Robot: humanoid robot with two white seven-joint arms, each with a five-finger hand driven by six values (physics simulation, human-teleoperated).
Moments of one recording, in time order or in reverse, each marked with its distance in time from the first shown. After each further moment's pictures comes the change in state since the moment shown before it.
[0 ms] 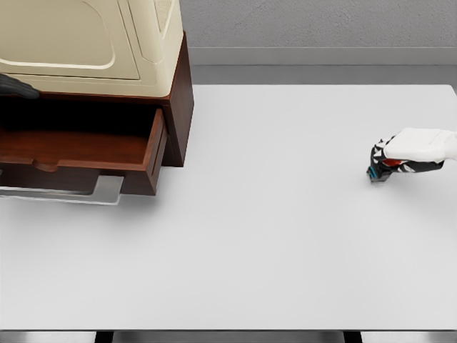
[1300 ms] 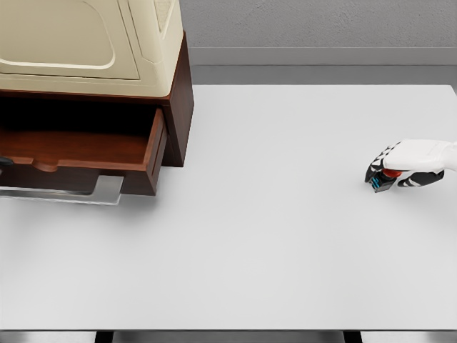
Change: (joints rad) left arm 0.009 0.169 -0.383 0.030 0.266 0.001 0.000; right arm 0.035 -0.008 0.011 -0.003 0.010 0.002 -0.002
